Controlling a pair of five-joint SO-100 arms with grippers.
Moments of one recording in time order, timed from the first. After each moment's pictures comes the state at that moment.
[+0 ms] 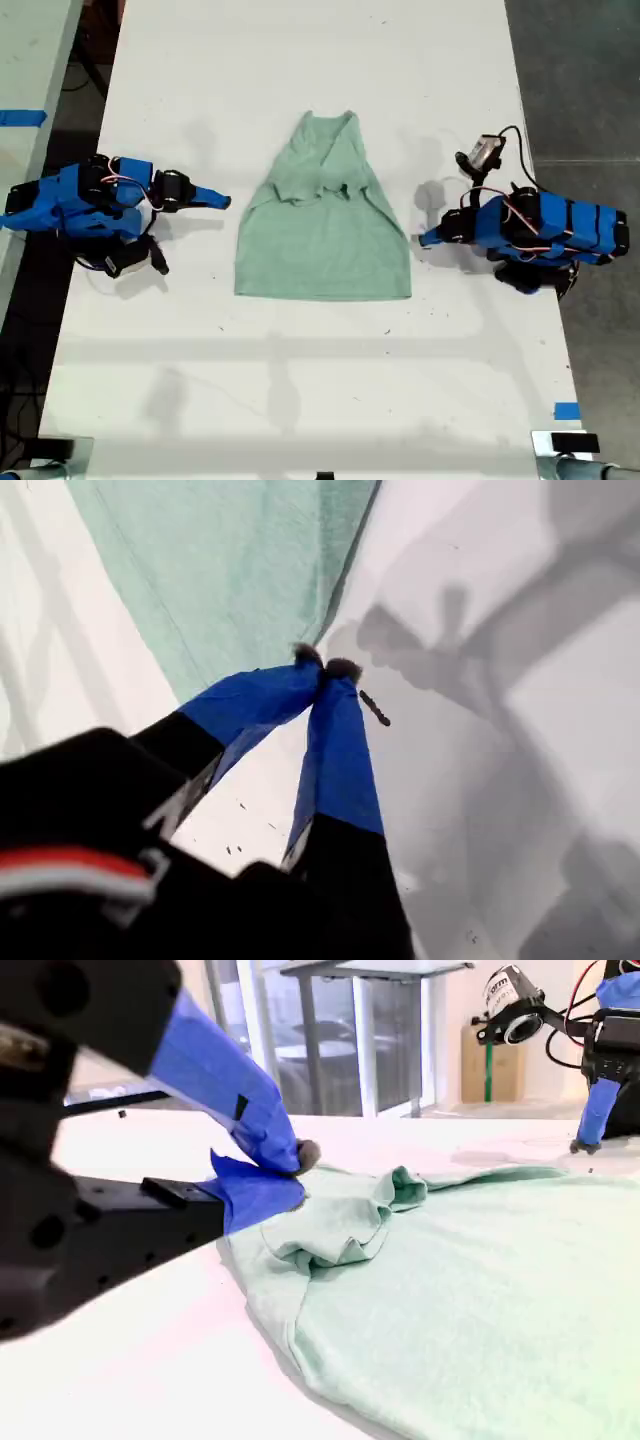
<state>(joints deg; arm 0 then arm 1) -15.3 206.2 184.8 47.8 13.7 12.3 200.1 174.4 75.6 -15.6</state>
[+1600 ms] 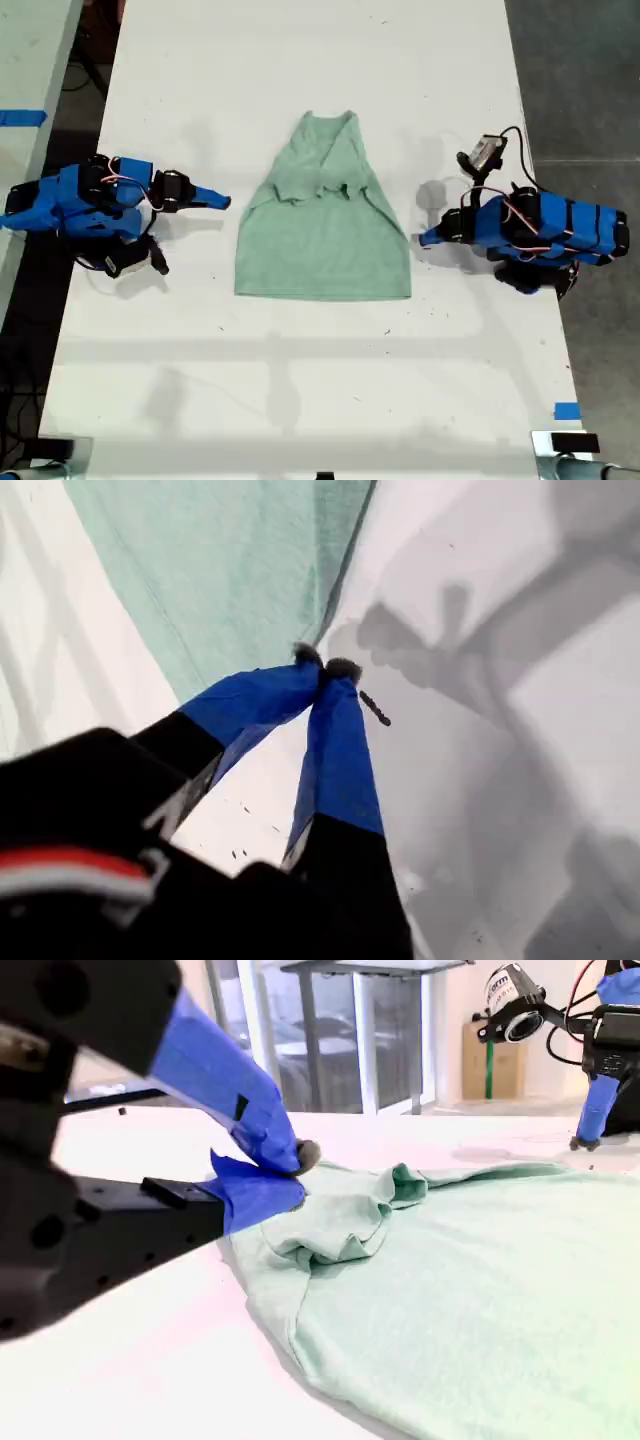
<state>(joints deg) -15.3 206.2 184.8 48.2 13.5 12.6 200.1 174.4 75.6 -14.4</state>
